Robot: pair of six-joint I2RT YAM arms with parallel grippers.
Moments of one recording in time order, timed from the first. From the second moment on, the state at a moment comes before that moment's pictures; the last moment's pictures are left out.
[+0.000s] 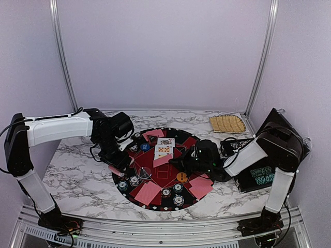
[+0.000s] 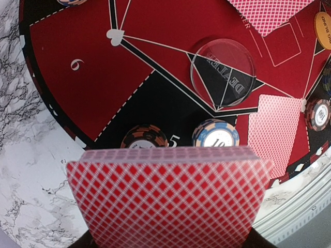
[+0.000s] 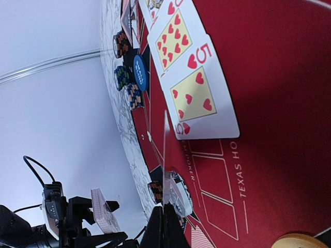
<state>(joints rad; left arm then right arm) -0.77 1.69 1.31 -1.06 0.04 -0.22 0.80 1.87 0.70 0.76 -0.22 1.56</state>
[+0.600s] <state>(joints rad) -0.77 1.68 1.31 -1.05 0.04 -0.22 0.80 1.88 0.70 0.74 -0.23 1.57</state>
